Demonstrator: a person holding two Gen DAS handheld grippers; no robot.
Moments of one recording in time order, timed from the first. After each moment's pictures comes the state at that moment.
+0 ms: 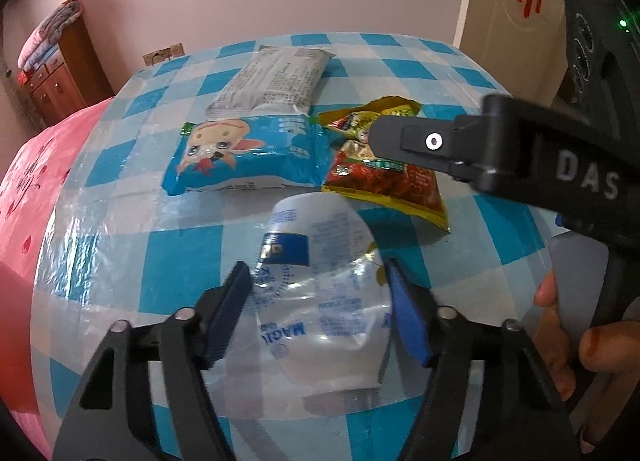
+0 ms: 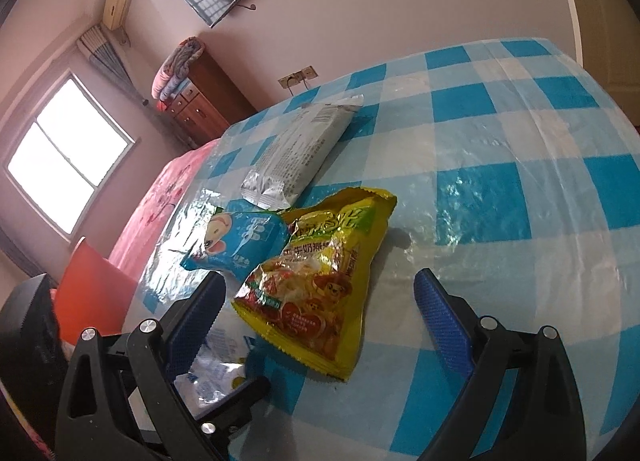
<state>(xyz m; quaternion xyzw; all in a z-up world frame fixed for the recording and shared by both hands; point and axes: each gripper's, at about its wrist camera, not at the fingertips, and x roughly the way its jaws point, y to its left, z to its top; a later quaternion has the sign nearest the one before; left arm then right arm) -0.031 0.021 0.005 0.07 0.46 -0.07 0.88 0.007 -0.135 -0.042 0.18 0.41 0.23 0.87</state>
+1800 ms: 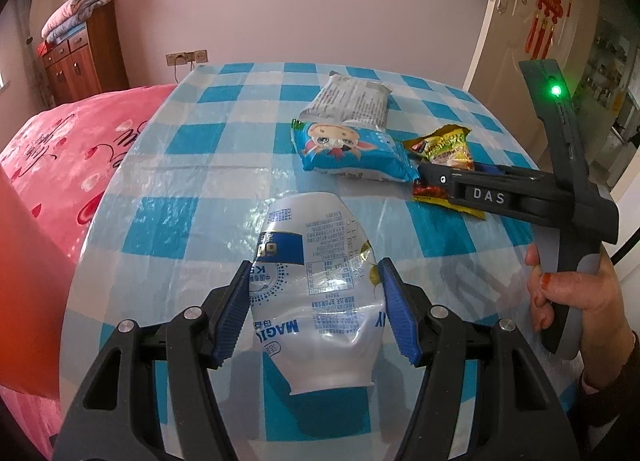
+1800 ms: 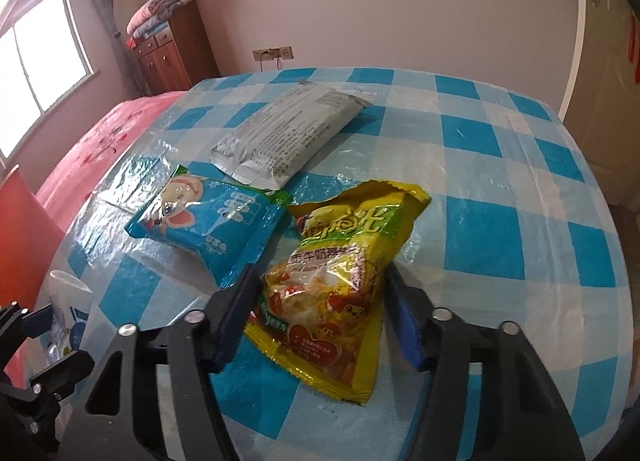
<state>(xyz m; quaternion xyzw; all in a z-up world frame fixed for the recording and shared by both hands) -0.076 0.118 0.026 0.00 0.42 -0.08 0.90 0.008 -0.083 -0.043 0.01 0.42 0.15 0.90</state>
